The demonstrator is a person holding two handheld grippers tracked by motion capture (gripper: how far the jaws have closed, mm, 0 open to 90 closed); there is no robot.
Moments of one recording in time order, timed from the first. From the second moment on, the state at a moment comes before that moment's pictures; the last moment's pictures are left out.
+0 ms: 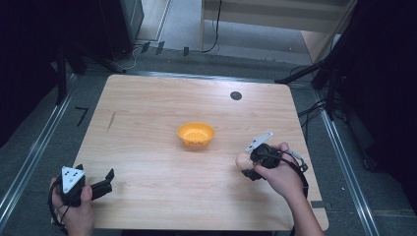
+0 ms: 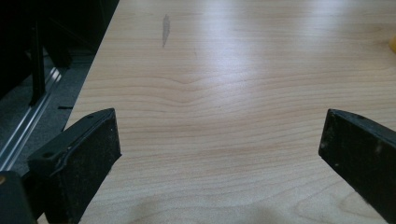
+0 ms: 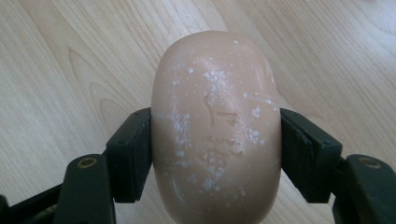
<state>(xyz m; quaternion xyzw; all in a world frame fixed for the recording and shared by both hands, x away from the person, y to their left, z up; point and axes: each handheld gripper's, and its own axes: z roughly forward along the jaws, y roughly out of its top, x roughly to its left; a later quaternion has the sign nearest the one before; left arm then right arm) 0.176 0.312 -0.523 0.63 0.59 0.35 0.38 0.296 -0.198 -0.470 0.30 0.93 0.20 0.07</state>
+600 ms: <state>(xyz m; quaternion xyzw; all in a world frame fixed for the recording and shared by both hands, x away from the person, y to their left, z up) 0.175 0.312 -0.523 0.63 0.58 0.35 0.39 0.310 -0.194 -0.459 0.28 0.94 0.21 0.07</state>
